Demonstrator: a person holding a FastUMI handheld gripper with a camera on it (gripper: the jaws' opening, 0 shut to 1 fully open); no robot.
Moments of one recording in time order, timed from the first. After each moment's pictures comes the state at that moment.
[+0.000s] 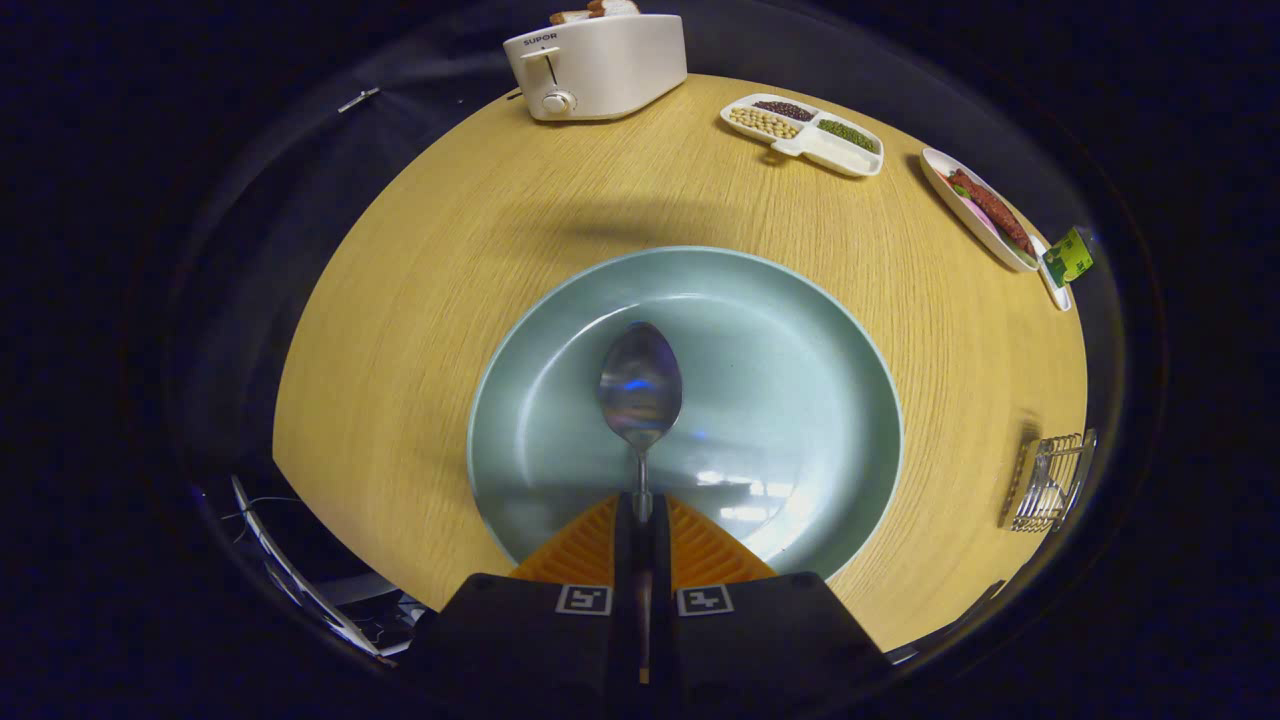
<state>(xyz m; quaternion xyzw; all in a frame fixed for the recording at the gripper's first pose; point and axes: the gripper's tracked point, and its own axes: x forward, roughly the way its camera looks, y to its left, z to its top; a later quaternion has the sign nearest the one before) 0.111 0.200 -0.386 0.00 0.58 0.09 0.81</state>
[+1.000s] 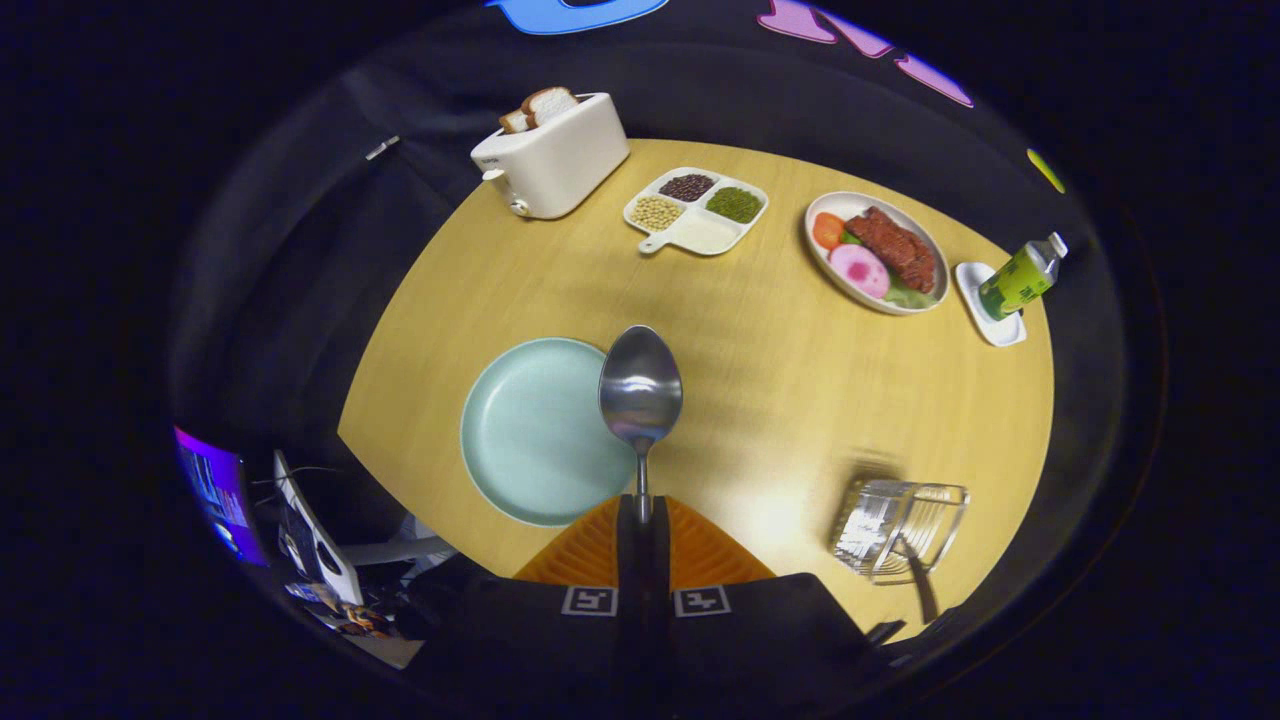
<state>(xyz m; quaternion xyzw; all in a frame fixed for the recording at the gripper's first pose) 0.108 0.024 -0.232 -0.01 0.54 0.13 0.83</state>
